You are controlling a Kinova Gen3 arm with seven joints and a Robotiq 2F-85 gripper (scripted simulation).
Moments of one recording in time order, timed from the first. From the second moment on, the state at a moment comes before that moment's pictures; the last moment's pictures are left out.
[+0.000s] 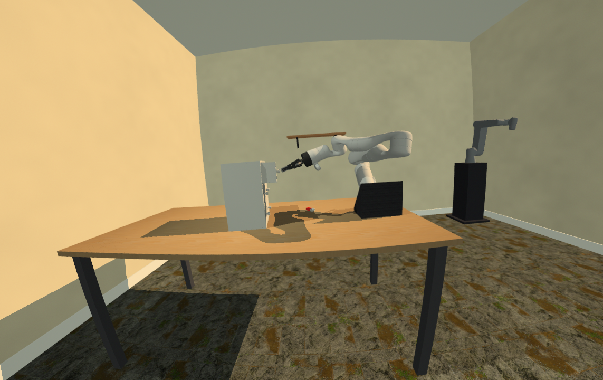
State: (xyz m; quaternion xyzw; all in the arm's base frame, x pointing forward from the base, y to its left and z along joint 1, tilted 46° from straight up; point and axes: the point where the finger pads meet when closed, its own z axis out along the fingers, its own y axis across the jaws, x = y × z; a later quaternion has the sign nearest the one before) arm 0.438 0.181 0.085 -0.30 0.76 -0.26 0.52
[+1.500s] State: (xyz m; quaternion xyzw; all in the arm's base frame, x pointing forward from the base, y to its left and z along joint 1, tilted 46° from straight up) arm 0.503 0.190 0.079 -0.30 0.76 -0.27 0.52
